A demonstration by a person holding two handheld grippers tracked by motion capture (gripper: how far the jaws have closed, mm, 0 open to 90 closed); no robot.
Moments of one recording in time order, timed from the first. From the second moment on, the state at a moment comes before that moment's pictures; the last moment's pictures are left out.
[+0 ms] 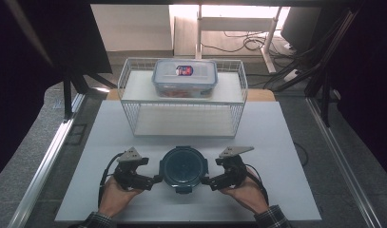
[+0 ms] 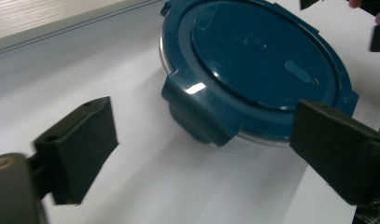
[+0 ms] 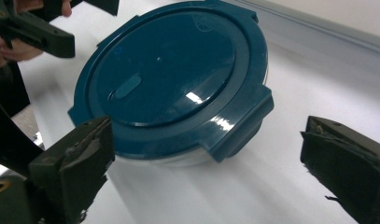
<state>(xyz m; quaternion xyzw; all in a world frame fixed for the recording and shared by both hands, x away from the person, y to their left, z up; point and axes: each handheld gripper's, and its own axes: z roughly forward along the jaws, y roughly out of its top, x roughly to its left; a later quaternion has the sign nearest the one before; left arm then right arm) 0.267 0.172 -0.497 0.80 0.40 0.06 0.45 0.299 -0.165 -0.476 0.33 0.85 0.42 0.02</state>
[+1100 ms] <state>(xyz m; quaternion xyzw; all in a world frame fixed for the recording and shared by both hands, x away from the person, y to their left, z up) 0.283 0.184 -0.520 0.74 0.43 -0.12 0.50 0.330 -0.174 -0.493 0.39 0.80 0.42 -0.16</state>
